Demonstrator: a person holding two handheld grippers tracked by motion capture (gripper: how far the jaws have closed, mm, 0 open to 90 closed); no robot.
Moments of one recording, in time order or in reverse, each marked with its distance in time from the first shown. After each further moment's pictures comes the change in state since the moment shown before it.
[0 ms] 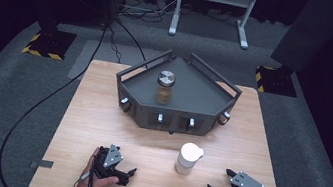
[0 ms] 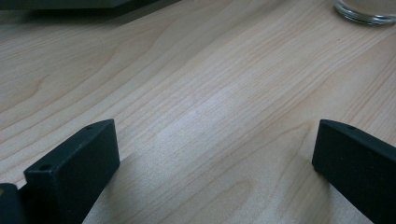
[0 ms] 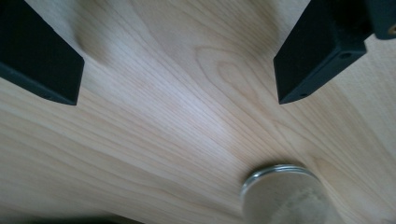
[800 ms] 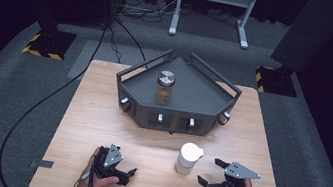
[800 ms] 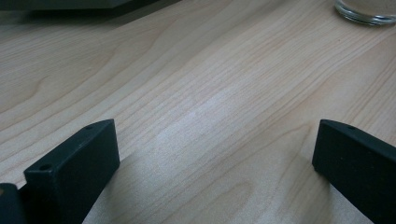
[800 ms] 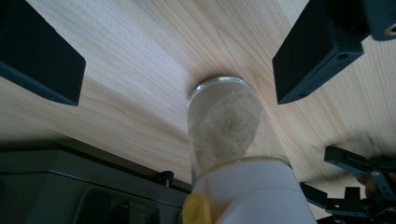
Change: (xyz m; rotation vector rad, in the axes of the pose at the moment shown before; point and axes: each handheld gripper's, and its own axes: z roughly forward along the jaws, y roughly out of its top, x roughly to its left) left arm 0.000 0.001 0.001 0.002 -0.001 0.003; right arm -0.007 0.029 0.014 -0.115 0.139 0.015
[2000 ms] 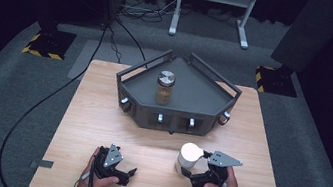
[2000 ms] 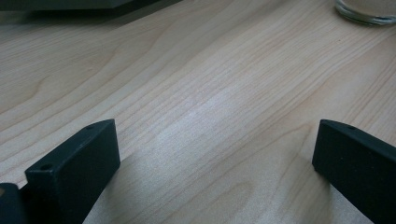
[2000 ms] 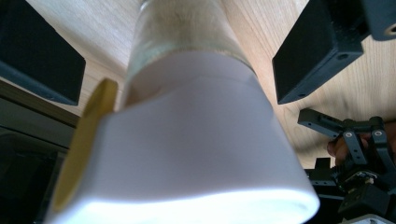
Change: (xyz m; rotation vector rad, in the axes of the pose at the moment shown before) left arm 0.000 0.000 0.000 -0.001 0.002 0.000; right arm 0.001 0.021 0.047 -0.045 0.101 -0.003
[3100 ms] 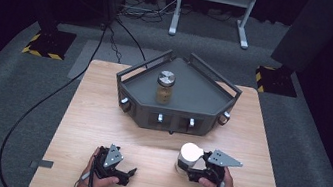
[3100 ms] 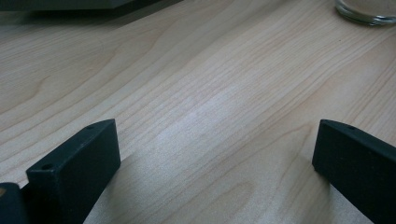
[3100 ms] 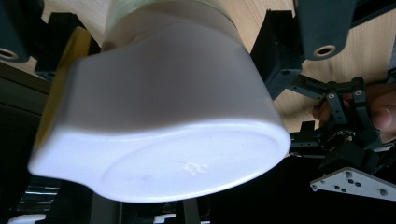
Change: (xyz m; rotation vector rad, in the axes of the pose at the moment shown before) left arm 0.000 0.000 0.000 0.000 0.002 0.000; right arm 0.002 -0.015 0.007 -0.124 0.021 0.047
